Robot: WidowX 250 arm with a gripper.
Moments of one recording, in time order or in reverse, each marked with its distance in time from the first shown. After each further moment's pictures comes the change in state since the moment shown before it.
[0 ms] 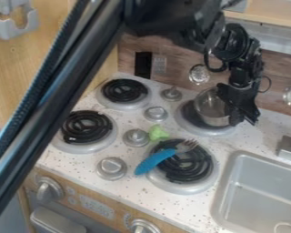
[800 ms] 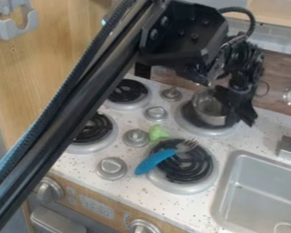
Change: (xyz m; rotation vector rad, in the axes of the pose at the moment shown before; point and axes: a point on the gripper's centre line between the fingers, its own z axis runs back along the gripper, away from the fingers) arm -0.008 0.016 -0.023 0.032 0.033 0.090
